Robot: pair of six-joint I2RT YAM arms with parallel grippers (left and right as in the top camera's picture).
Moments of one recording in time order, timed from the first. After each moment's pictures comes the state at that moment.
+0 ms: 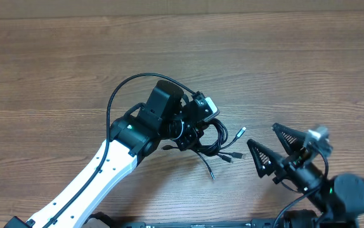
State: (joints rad) left arm -0.60 1.35 1.07 -0.56 0.43 0.30; right arm 0.04 0.27 0.48 -0.31 -0.62 0.44
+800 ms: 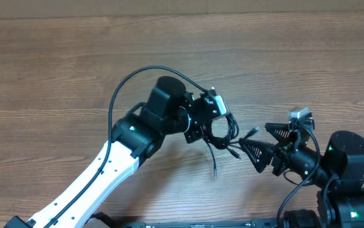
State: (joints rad) left arm -0.63 1.35 1.07 -0.34 0.49 0.43; right arm 0.04 0.61 0.75 -0.66 -0.71 0.15
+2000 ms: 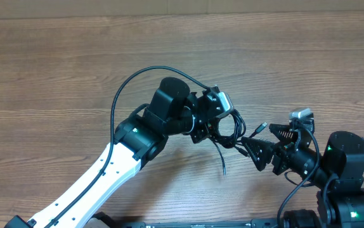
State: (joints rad) left arm -0.66 1.35 1.07 -0.28 0.49 0.31; right arm 0.04 0.61 0.75 -0.70 -0.64 0.15
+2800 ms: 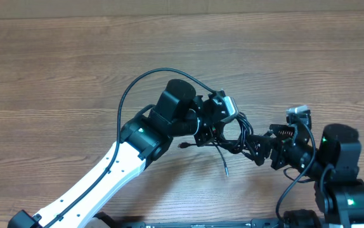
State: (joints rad) left arm -0.69 1.37 1.07 -0.27 0.53 0.31; right arm 0.04 0.69 0.75 -0.72 -0.59 0.15
